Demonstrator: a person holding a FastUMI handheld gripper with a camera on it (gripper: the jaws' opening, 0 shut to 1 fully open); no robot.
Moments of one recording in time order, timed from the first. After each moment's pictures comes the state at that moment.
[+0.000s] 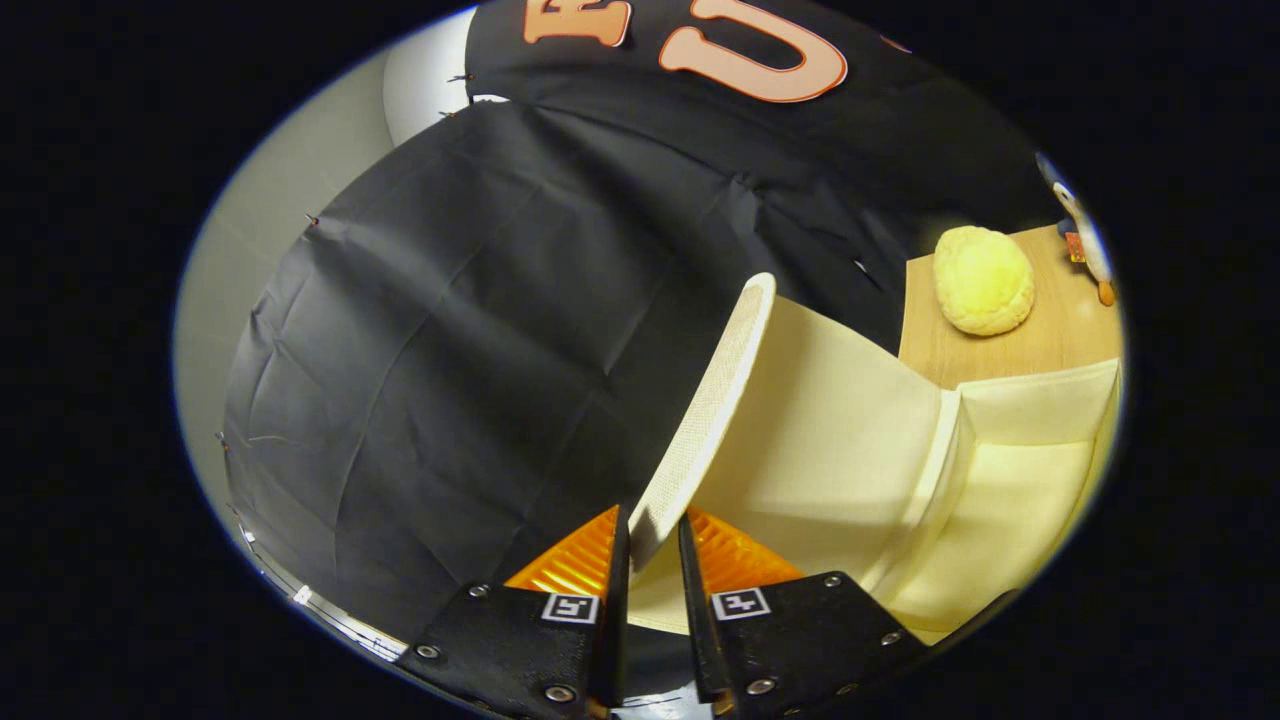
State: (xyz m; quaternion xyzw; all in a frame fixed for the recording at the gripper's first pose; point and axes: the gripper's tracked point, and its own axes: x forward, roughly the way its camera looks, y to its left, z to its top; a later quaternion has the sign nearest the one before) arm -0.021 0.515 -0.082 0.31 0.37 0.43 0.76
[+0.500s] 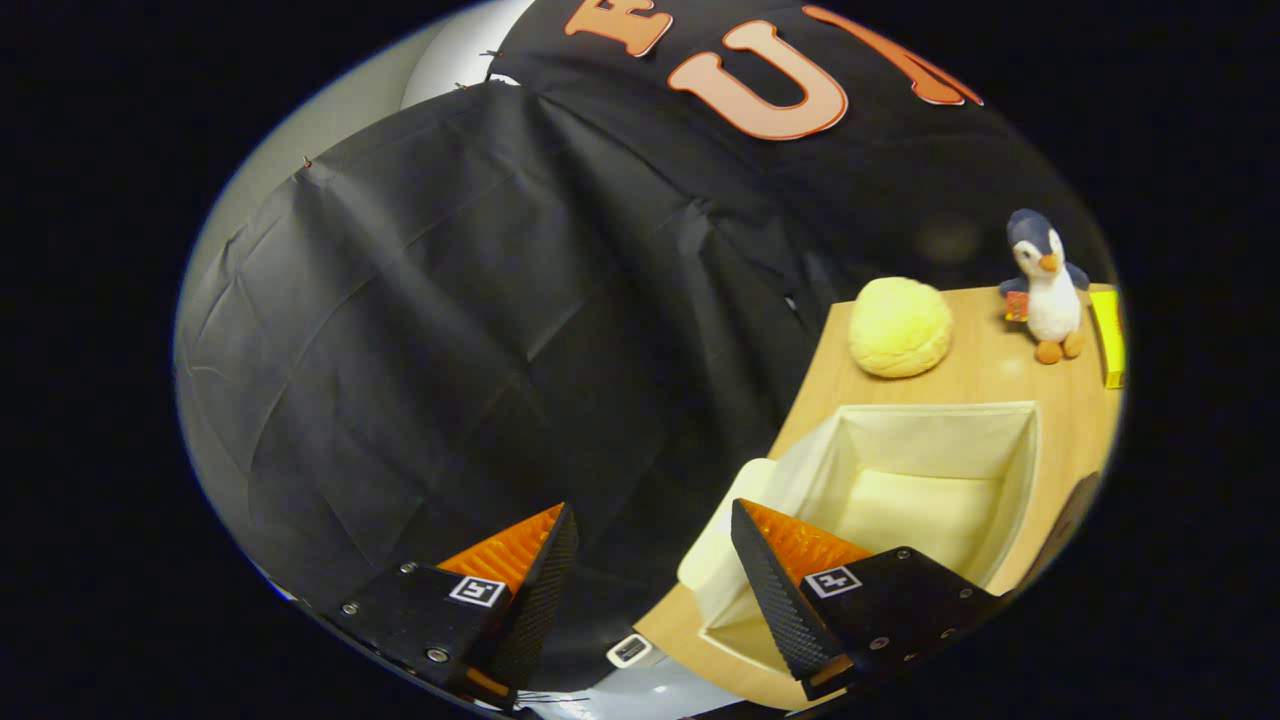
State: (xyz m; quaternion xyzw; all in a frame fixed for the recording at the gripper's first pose) arm -0.013 0.414 -0.134 0.20 0.34 0.34 0.85
